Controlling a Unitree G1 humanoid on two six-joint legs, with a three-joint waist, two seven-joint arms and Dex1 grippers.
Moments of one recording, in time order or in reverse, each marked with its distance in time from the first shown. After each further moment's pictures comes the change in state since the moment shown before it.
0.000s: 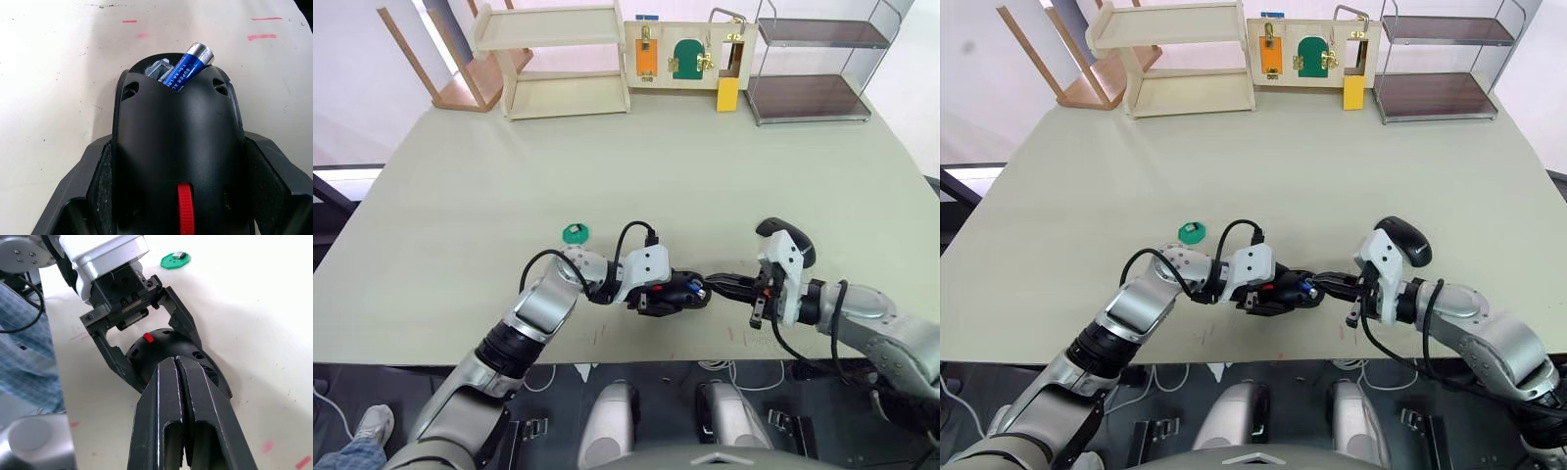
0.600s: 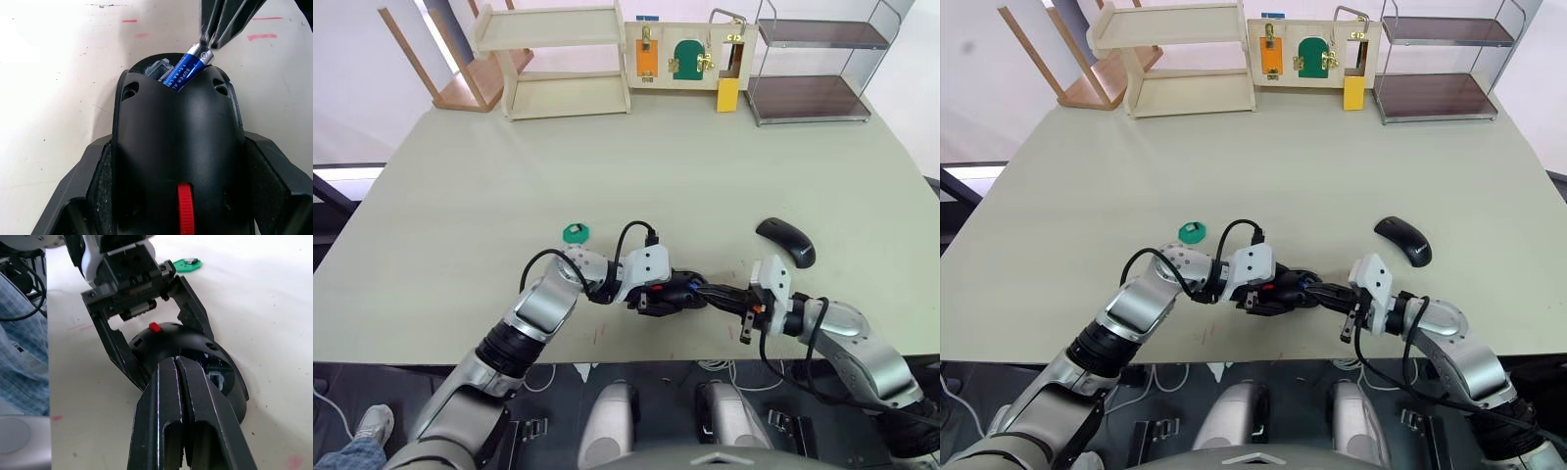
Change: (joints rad) left arm -0.002 0.000 0.002 0.003 0.000 0.001 -0.001; right arm 0.058 0.188 0.024 0.197 -0.254 -0.260 0.198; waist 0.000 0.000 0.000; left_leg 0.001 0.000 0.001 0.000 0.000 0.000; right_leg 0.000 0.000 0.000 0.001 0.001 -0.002
